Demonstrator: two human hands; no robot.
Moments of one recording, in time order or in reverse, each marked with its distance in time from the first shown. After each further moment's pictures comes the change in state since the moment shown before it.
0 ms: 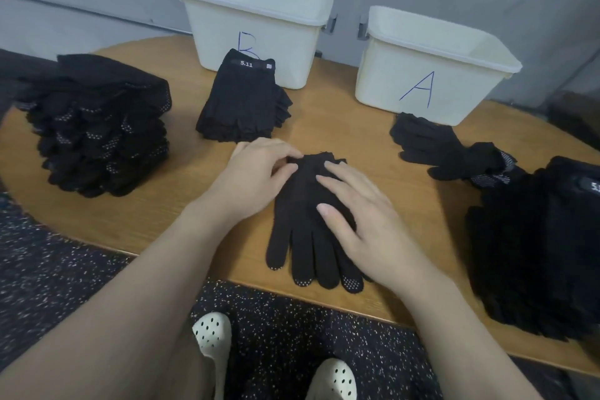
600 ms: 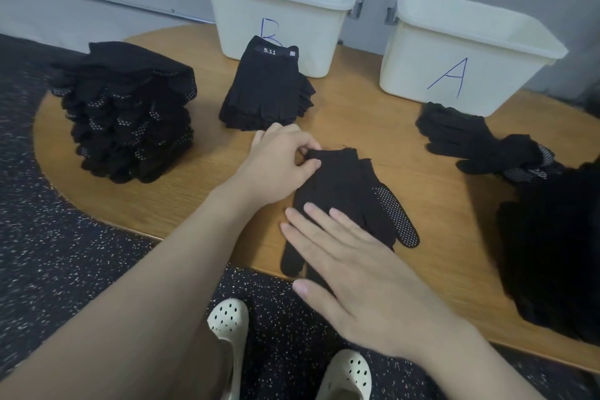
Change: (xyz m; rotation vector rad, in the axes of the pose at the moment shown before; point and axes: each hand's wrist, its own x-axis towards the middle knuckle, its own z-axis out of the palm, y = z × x) left_hand 0.002 0.001 0.001 -0.014 0.062 -0.053; right_hand -0.035 -0.047 0.016 -0.252 -0.400 -0.296
